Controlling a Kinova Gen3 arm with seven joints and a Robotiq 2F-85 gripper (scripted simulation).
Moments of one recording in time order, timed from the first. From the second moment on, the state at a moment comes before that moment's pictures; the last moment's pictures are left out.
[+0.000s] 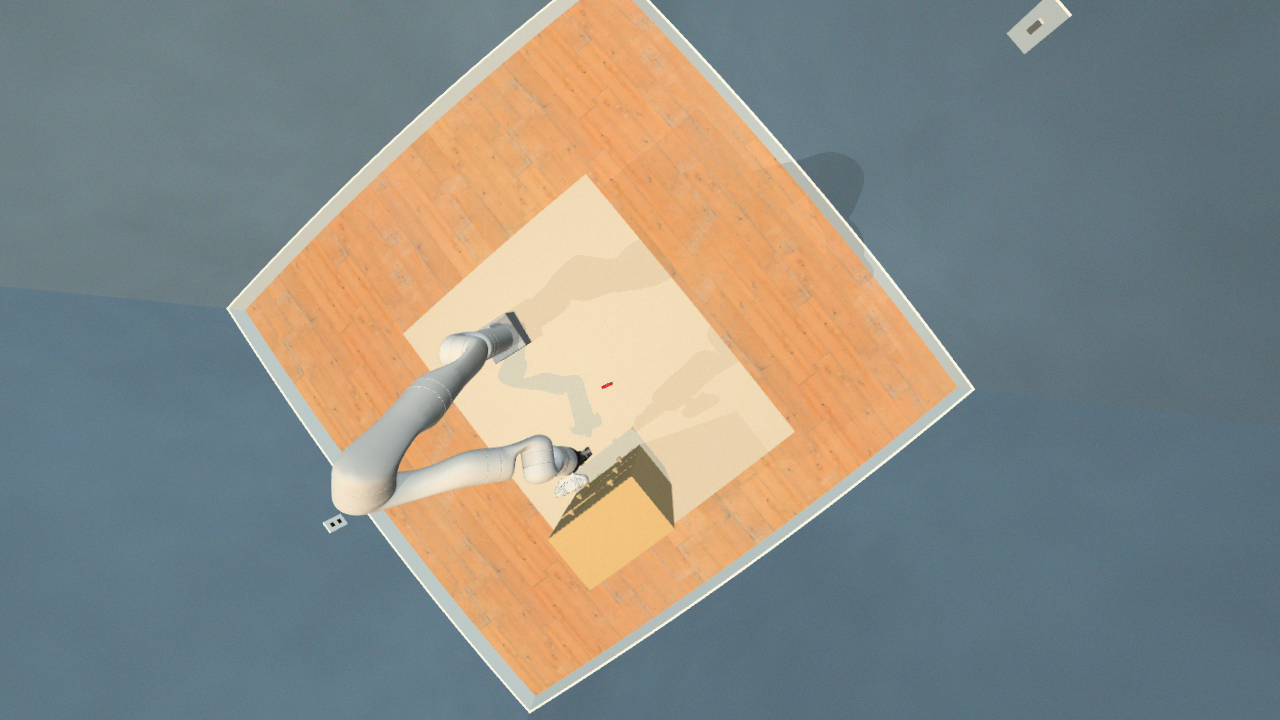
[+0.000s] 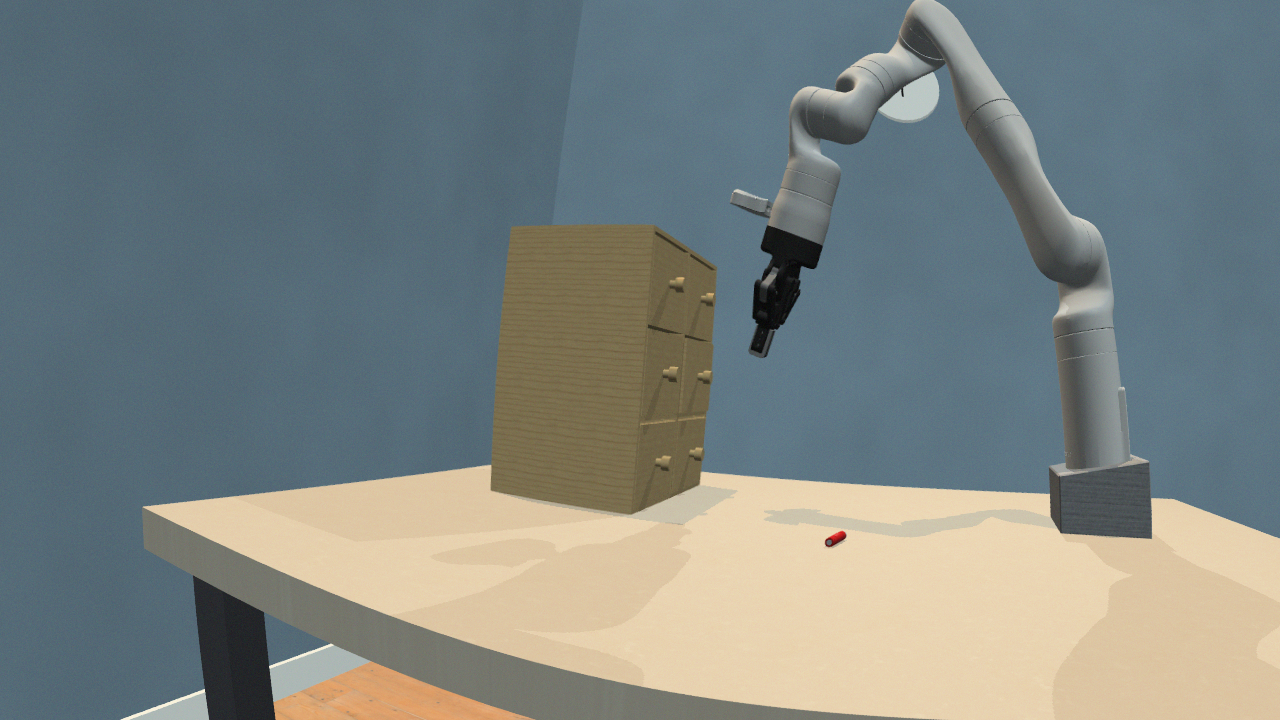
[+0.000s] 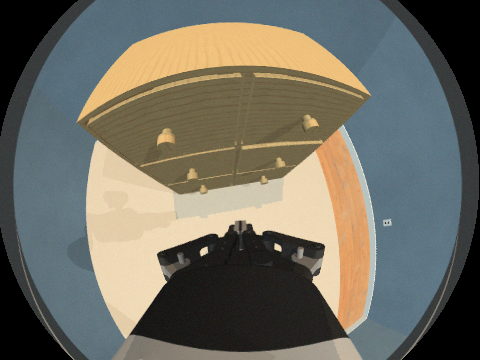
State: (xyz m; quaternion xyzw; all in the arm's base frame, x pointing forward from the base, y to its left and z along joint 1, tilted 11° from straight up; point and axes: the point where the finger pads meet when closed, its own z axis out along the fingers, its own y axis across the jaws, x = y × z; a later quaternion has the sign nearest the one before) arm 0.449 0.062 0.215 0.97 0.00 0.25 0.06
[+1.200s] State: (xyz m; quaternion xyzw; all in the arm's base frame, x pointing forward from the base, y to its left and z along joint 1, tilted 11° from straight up) arm 0.459 0.118 0.201 0.92 0.06 0.39 -0.01
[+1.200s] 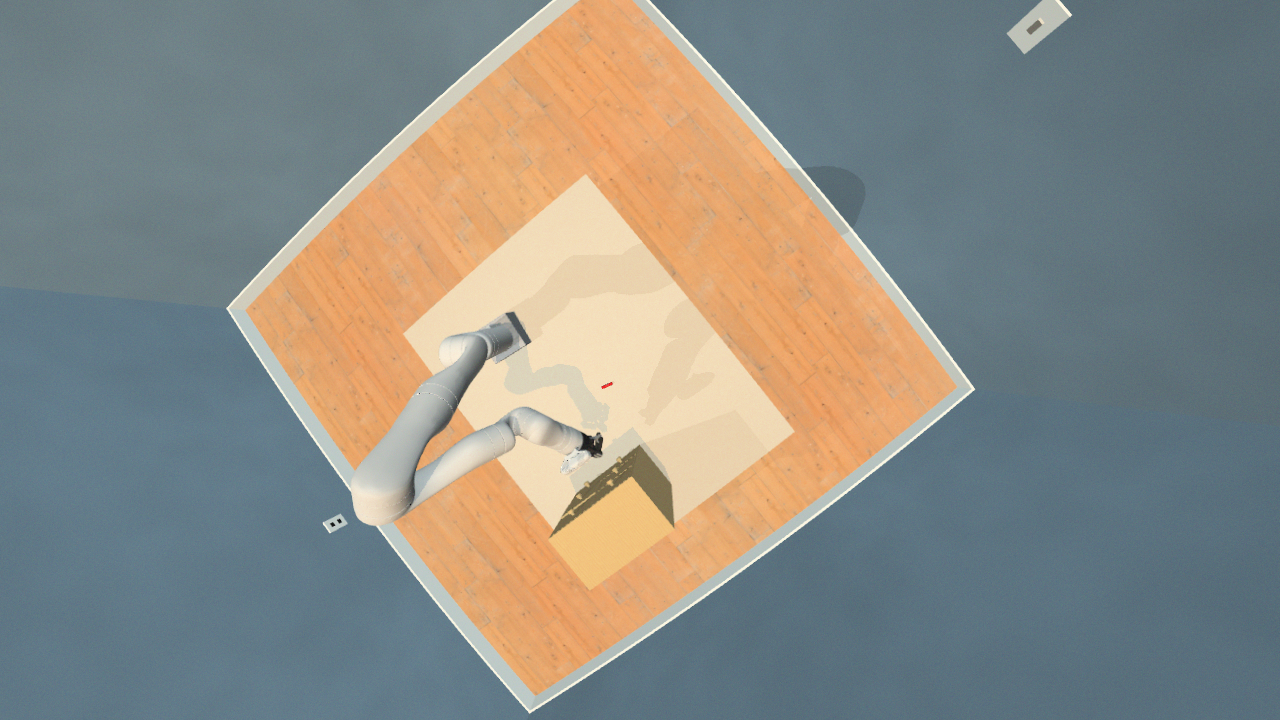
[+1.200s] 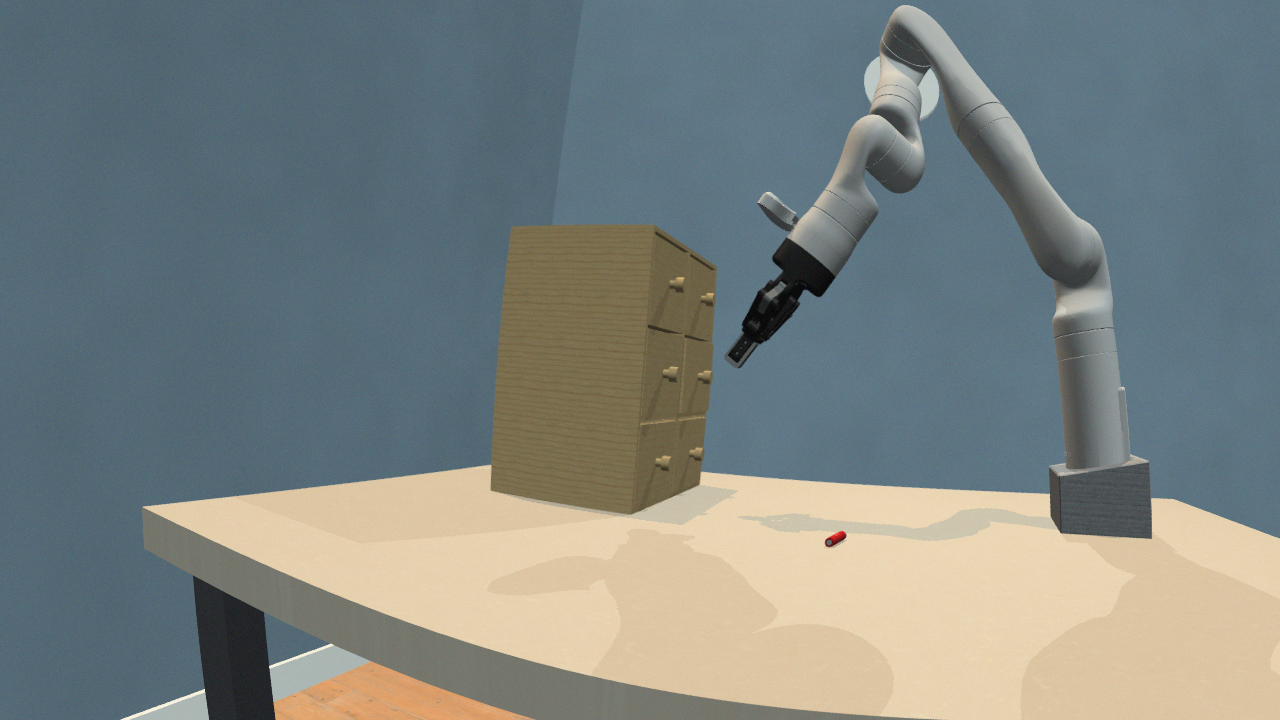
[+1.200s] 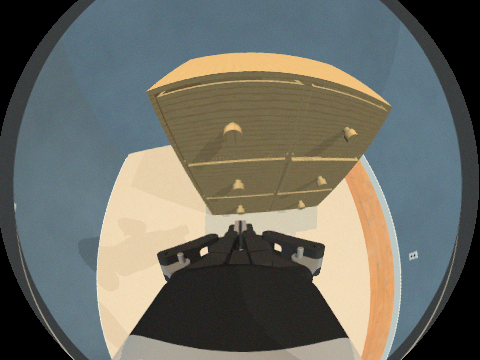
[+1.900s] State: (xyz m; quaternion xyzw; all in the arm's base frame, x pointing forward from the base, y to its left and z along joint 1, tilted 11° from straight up) arm 0.459 0.119 0.201 0.92 0.06 0.39 -0.01
